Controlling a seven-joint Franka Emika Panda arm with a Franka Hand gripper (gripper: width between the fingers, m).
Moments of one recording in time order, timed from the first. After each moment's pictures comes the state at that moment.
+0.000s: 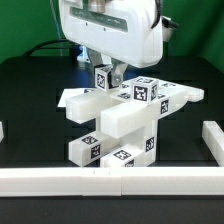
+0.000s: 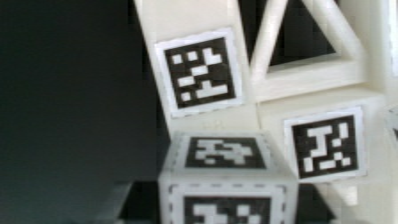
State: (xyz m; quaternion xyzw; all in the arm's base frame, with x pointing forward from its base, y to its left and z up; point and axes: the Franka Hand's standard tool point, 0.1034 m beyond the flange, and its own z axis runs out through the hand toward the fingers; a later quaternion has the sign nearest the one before) arm 0.558 -0.029 0.114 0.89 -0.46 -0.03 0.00
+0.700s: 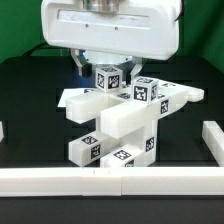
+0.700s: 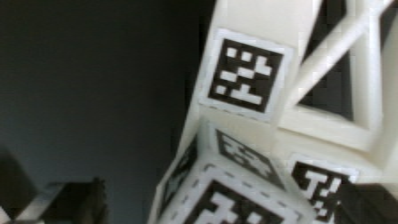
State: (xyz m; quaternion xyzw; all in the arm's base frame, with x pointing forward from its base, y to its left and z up) arm 0.559 -0.028 0.115 0.98 -0.22 -0.03 0.00
